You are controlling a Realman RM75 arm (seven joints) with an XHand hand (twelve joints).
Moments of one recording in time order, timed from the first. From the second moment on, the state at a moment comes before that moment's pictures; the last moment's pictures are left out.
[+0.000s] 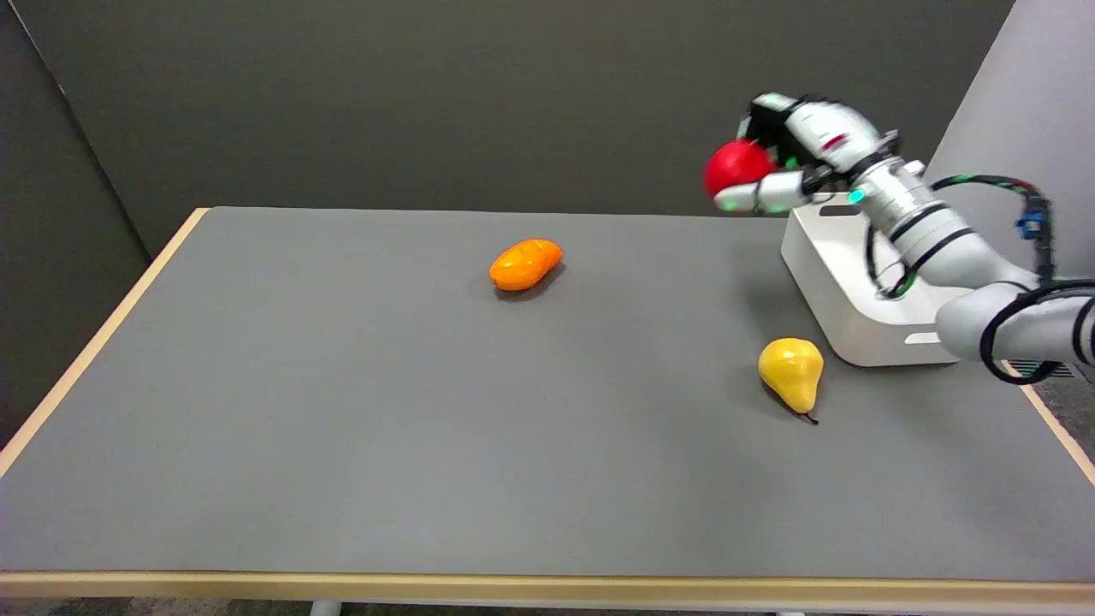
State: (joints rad) arm 0.94 -0.44 0.01 -1.01 -1.69 0.85 0.36
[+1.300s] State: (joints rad) arm 0.71 -0.29 0.08 -0.96 -1.23 0.87 0.10
